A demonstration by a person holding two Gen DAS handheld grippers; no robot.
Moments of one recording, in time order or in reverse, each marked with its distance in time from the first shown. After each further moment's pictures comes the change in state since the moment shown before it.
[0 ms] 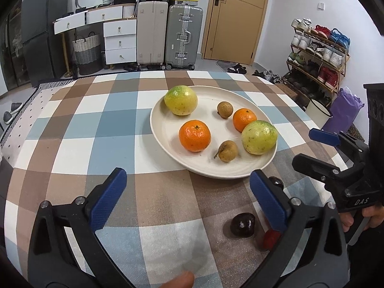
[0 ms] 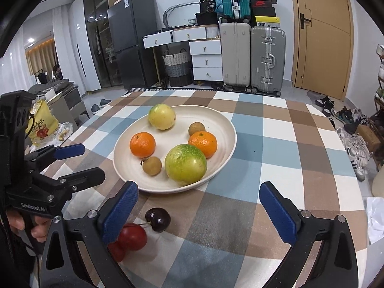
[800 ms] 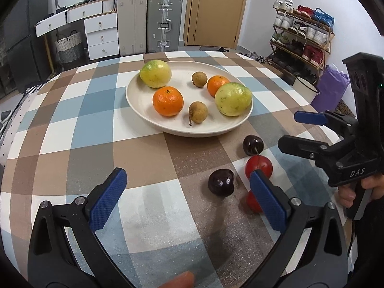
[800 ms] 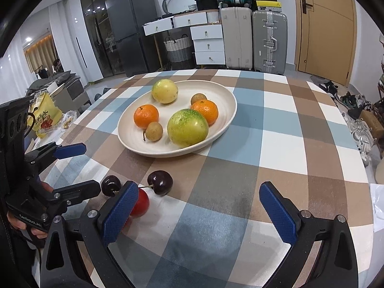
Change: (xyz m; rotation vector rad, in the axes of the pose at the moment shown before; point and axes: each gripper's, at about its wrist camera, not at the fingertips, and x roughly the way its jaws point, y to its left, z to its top) left arm -0.010 -0.022 -0.037 0.096 0.087 -0.065; right arm -0.006 -0.003 -0.026 0.025 0.096 0.027
